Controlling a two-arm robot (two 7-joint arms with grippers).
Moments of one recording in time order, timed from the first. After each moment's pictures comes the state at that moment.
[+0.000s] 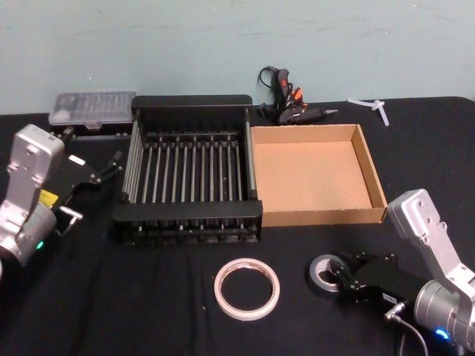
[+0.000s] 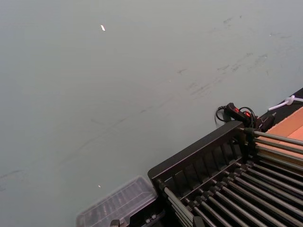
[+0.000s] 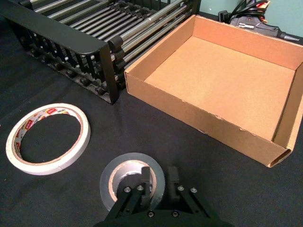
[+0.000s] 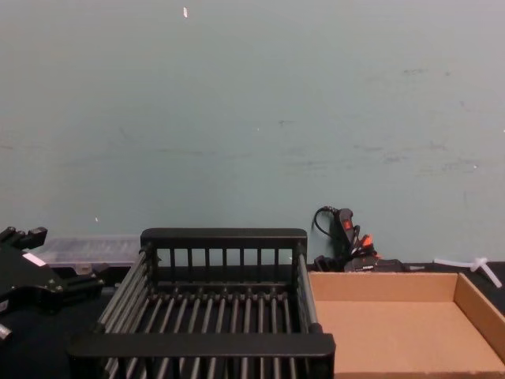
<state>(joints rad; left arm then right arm) -0.20 0.60 0.45 -1.41 -0.25 -0.12 0.03 -0.16 0.55 -0.27 -1.79 0.31 0.38 0.28</state>
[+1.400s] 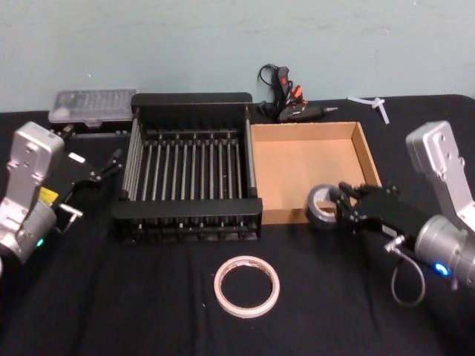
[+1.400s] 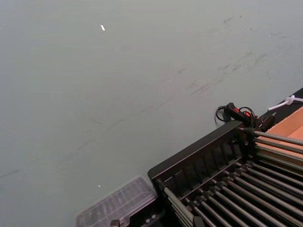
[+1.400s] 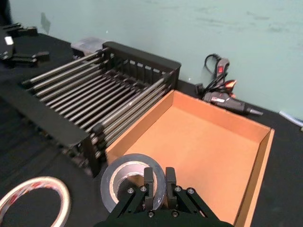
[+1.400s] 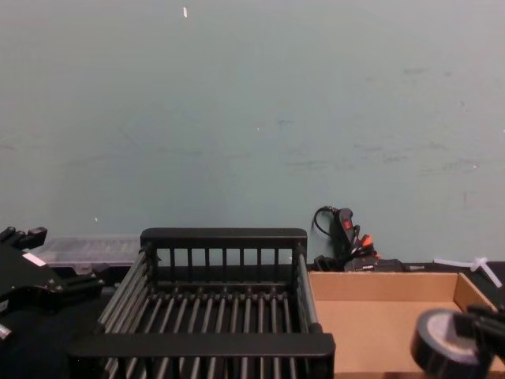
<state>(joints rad) -0.20 0.60 0.45 -1.41 -0.25 -0.12 0.03 -0.04 0.52 -0.23 -1.78 0.33 0.33 0.32</state>
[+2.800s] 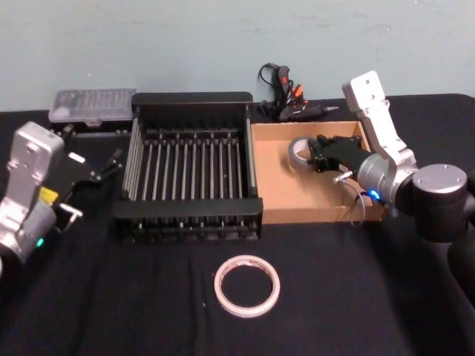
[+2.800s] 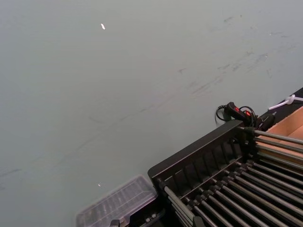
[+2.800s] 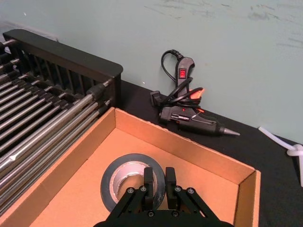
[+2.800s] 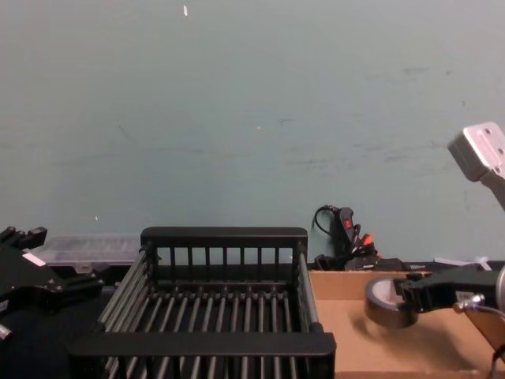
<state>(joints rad) -0.20 0.60 0.45 -1.41 -0.25 -0.12 0.03 0.44 0.25 -0.33 -1.16 0.14 0.28 0.26</state>
